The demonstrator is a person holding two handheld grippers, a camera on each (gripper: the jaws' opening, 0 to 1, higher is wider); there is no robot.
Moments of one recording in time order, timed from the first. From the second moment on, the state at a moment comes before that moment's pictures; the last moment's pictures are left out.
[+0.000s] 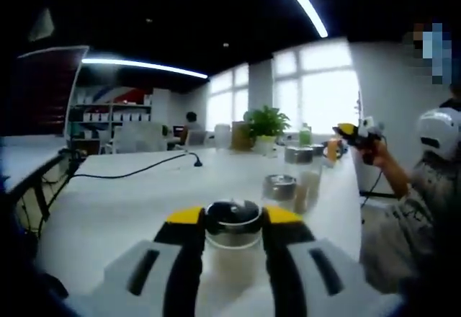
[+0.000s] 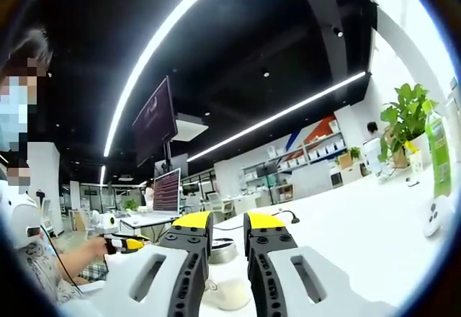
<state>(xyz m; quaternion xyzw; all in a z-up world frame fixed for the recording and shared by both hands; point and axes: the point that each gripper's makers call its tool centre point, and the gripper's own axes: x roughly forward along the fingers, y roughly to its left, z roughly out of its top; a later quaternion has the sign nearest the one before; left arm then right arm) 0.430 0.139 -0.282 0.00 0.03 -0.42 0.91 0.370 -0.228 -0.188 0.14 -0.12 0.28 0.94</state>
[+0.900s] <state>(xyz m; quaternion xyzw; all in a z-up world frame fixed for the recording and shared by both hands) 0.419 0.171 -0.255 -0.13 -0.03 -0.32 0.94 0.372 -0.227 -0.186 0.14 -0.12 0.28 0.94</state>
